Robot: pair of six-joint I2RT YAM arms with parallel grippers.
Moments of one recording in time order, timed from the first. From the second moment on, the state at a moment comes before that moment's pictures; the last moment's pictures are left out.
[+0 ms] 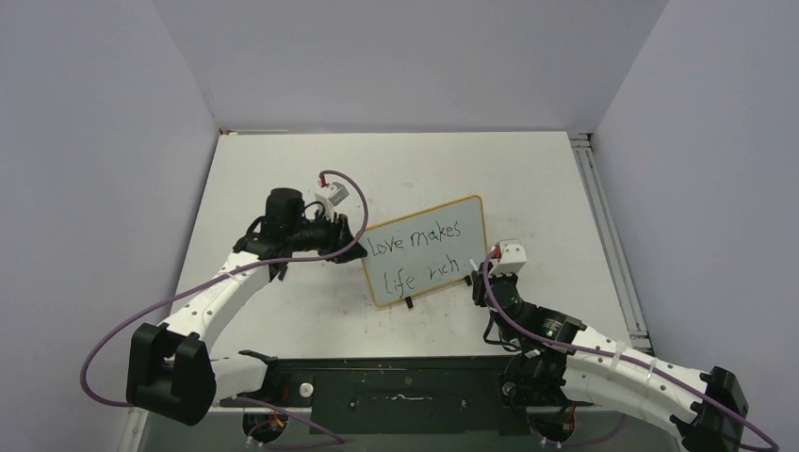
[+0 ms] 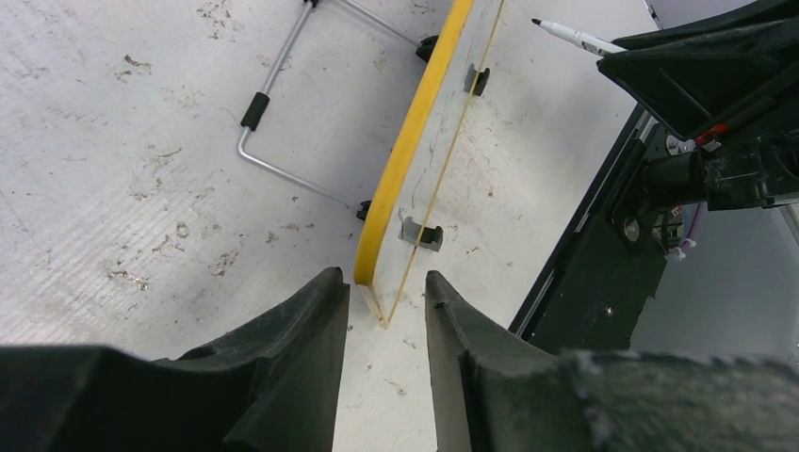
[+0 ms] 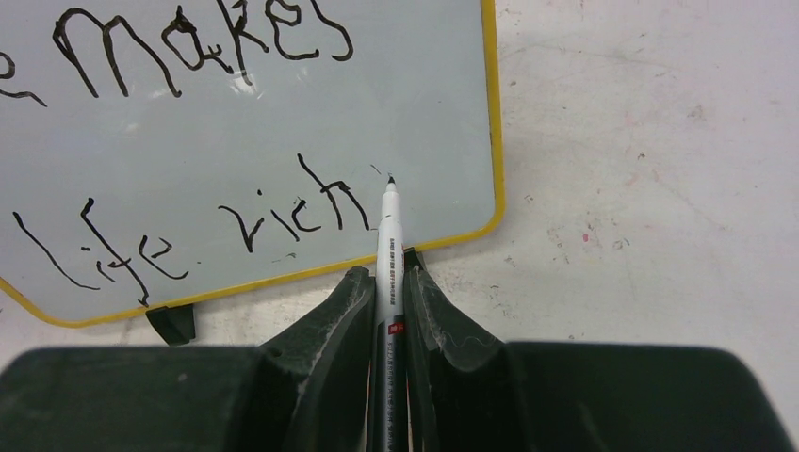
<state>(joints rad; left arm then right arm) -0.31 1.22 0.83 -0.25 0.71 -0.15 0.97 0.70 0.39 -0.19 0.71 0.47</state>
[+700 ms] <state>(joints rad) -0.14 0.95 0.78 -0.30 0.59 -0.19 0.97 0.62 0.41 -0.10 0.68 0.31</state>
